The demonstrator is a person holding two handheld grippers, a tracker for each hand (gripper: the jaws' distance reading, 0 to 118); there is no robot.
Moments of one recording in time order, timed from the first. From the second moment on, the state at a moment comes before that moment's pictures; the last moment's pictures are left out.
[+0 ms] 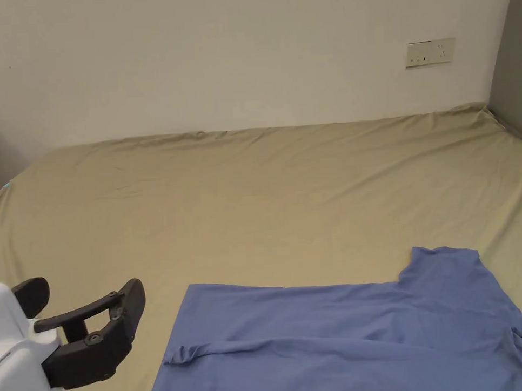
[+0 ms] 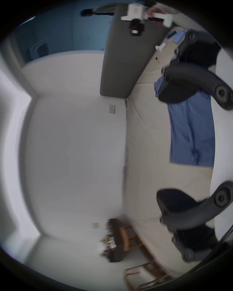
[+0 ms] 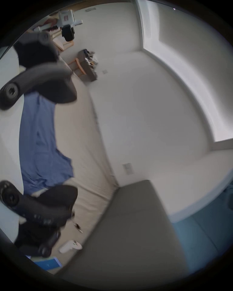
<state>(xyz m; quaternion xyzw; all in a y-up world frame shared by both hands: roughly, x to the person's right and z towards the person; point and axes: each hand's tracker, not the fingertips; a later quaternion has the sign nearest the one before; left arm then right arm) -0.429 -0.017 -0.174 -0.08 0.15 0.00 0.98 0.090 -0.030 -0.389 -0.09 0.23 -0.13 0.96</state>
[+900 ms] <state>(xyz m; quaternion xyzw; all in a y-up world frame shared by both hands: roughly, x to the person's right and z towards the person) -0.499 -0.271 -0.301 -0.51 0.15 0.14 0.83 0.103 -0.052 -0.338 -0.16 0.20 -0.06 0.96</state>
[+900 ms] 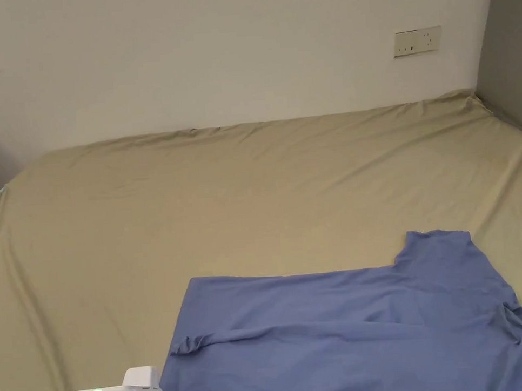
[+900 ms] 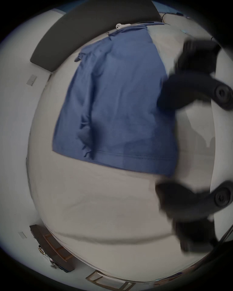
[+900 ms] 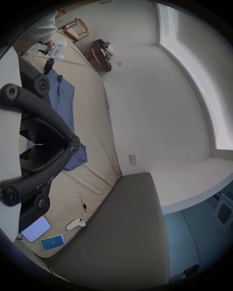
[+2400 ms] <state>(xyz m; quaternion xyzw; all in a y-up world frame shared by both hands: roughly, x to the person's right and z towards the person) -0.446 -0.166 -0.131 -0.47 0.12 0.19 0.85 0.162 -0.153 -0.370 -0.49 0.25 0.02 0.84</state>
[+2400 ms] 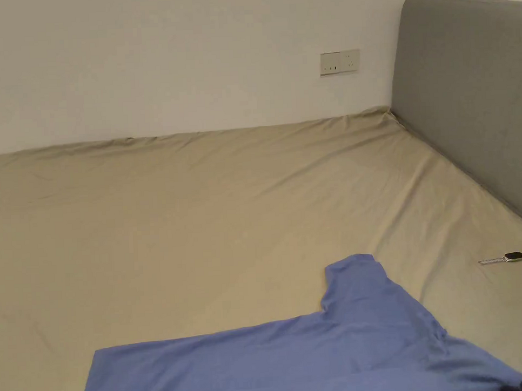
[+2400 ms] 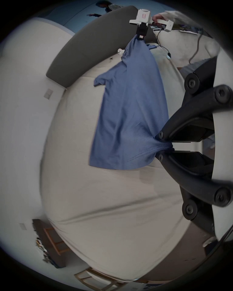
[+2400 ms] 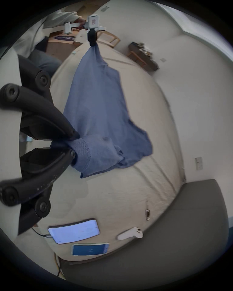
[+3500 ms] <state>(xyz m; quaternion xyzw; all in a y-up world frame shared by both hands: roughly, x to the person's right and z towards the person) -0.522 -0.094 -0.249 -0.31 0.16 0.11 0.93 0.106 -0.016 -0.330 -0.14 0.23 -0.09 0.96</state>
